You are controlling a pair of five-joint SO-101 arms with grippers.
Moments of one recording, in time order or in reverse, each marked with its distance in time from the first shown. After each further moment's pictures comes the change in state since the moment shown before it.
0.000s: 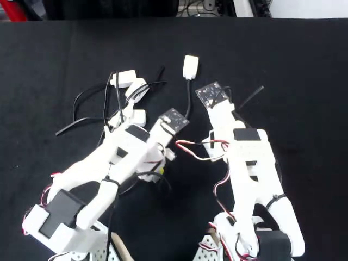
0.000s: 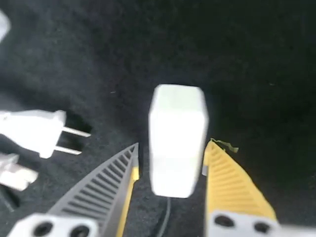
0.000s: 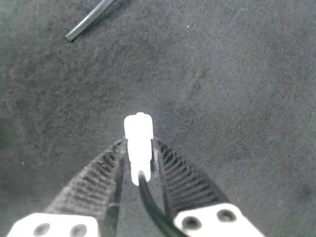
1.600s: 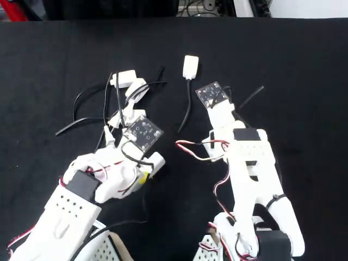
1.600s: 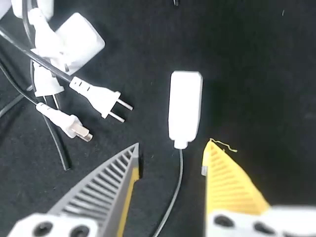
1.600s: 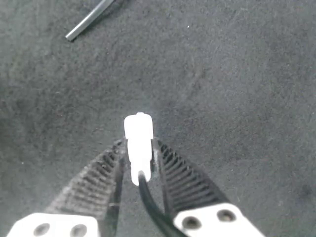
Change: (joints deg) left arm -3.5 -56.5 24.1 6.7 -5.7; right arm 0.0 0.0 0.0 0.0 0.0
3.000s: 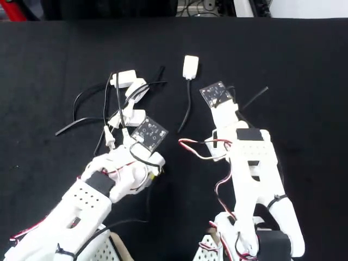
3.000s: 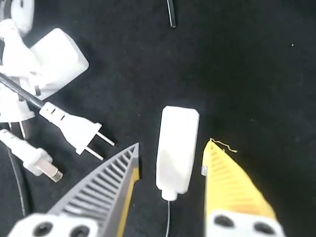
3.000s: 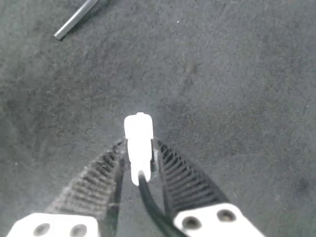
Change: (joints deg) left arm 2.8 10.1 12.0 -29.6 9.6; right arm 1.7 0.0 0.0 0.0 0.0
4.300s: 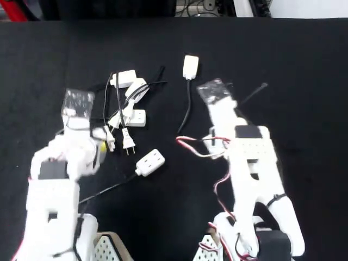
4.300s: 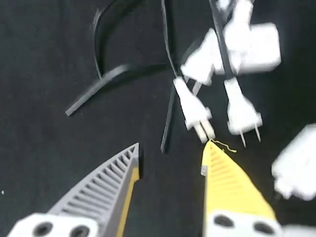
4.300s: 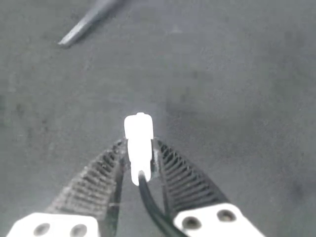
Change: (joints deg) left arm -31.6 -8.2 -10.5 22.3 -3.8; right arm -3.3 0.0 -3.6 4.0 0.0
